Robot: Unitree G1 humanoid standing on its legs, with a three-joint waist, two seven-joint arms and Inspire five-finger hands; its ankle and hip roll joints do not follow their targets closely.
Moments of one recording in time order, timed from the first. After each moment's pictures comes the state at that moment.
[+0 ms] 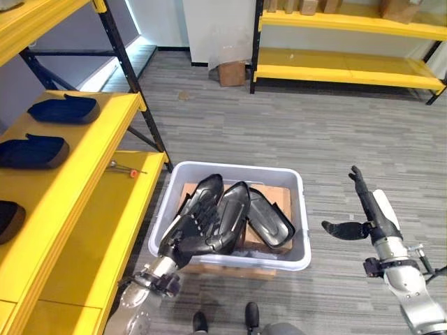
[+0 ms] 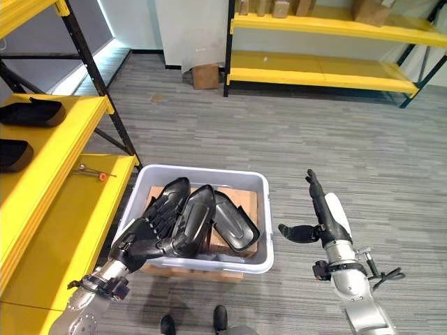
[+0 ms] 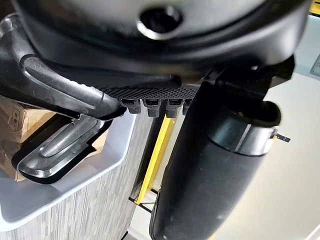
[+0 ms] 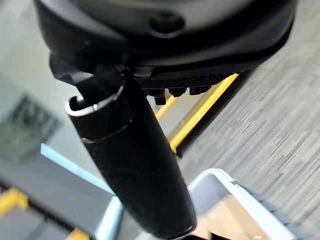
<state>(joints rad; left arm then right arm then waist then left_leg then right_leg) 0.18 0.42 -0.14 -0.01 -0.70 -0.08 -0.31 0.07 -0.71 0.04 0.10 -0.15 -0.23 -0.13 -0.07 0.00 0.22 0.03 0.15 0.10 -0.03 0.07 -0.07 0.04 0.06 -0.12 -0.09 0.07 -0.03</state>
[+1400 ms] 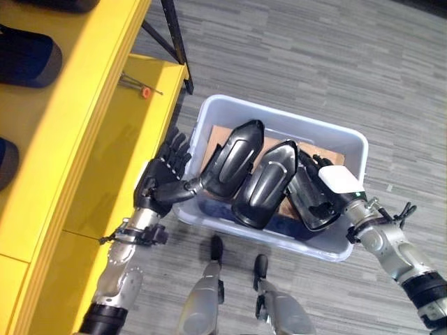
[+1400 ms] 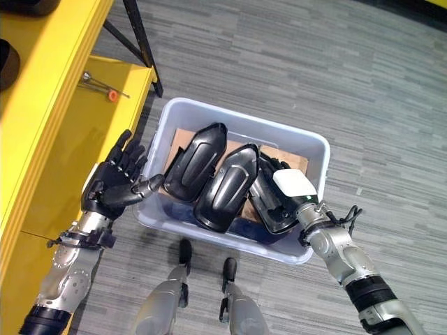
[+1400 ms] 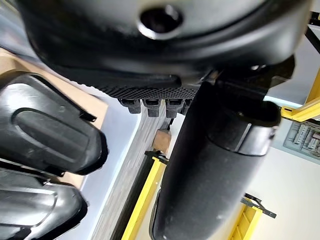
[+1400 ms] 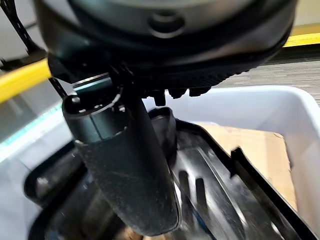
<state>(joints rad) -0.14 0.50 -0.07 0.00 -0.77 -0.20 -0.13 -0.37 -0.76 0.37 0.35 -0.63 -0.15 -0.13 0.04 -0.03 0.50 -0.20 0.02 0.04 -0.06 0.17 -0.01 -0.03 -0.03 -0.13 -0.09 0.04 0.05</state>
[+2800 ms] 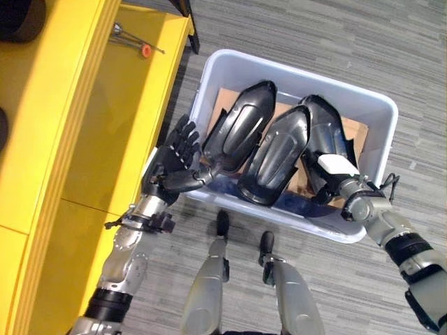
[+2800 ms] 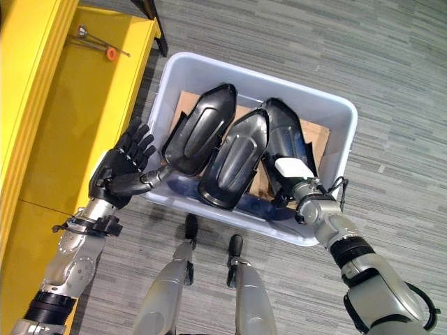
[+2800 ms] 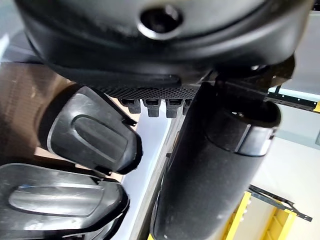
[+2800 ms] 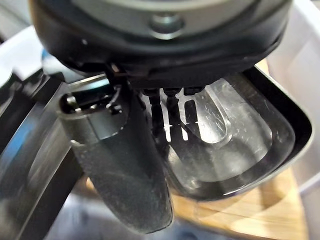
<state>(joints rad) -0.20 0.49 -0.10 0.00 -0.73 -0.15 -0.14 -0.70 -0.68 0.51 0.76 -0.45 -0.04 -0.13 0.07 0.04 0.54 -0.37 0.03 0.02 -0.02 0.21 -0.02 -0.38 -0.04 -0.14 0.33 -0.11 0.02</state>
